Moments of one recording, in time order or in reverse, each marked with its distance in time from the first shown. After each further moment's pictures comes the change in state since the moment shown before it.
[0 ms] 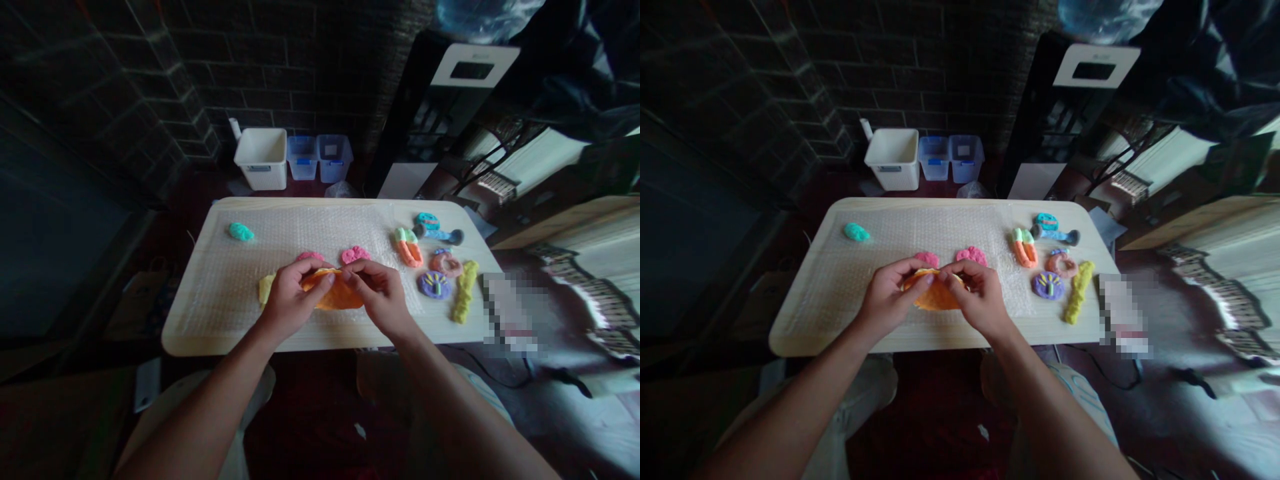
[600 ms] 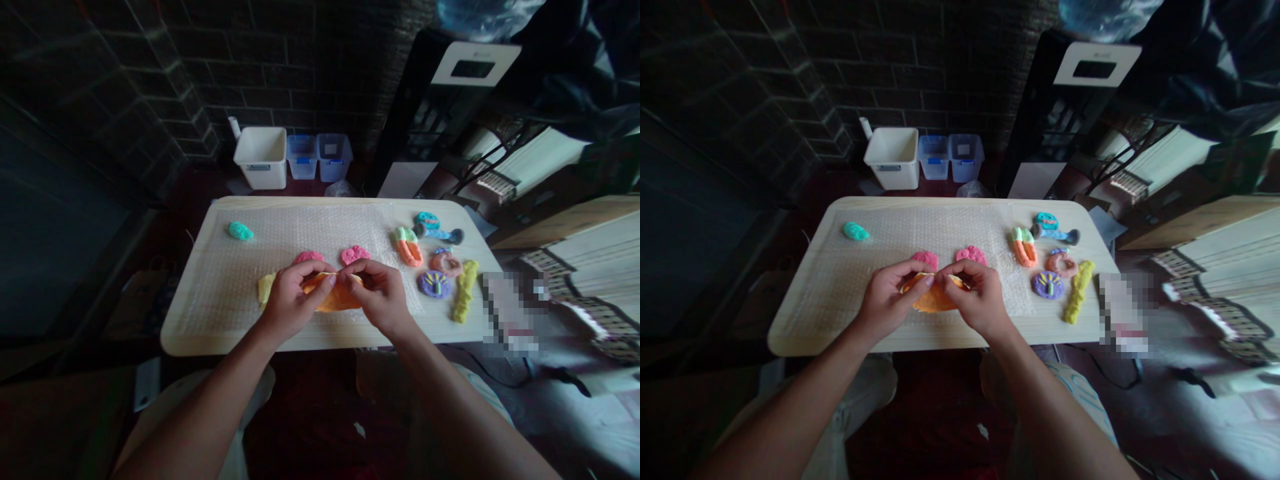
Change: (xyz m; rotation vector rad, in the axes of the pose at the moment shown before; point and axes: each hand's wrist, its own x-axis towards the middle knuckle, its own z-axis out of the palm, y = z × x) left_hand -0.003 0.005 0.000 0.062 -0.007 0.009; right_hand 0.001 0.001 0.001 -0.036 0.040 -0.029
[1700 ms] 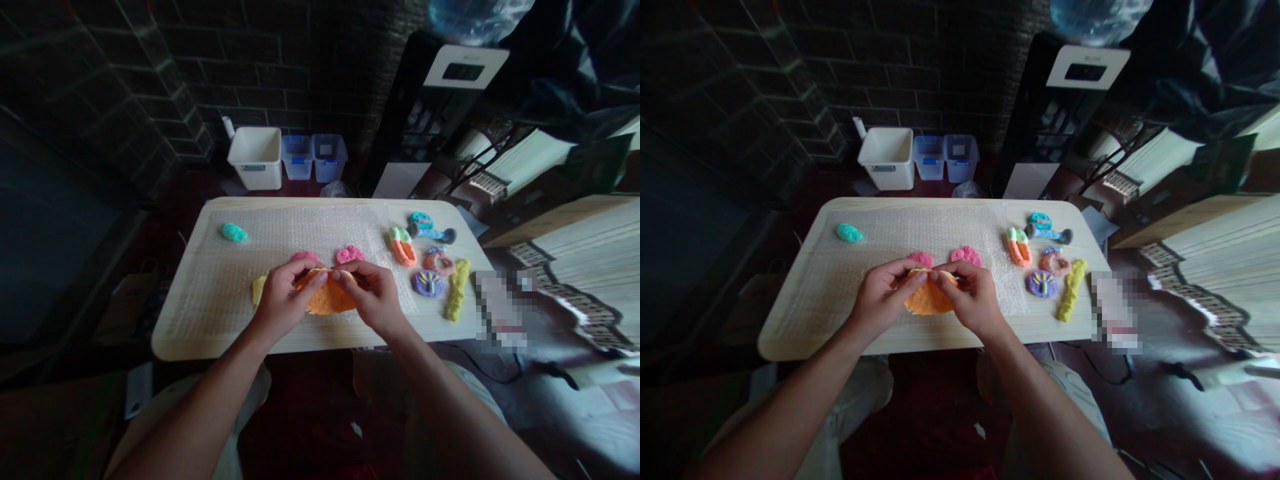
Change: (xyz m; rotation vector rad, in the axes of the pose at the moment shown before) left_hand 0.003 -0.008 0.001 -0.037 0.010 -0.060; right_hand -0.001 0.001 -0.001 -0.026 -0.006 0.025
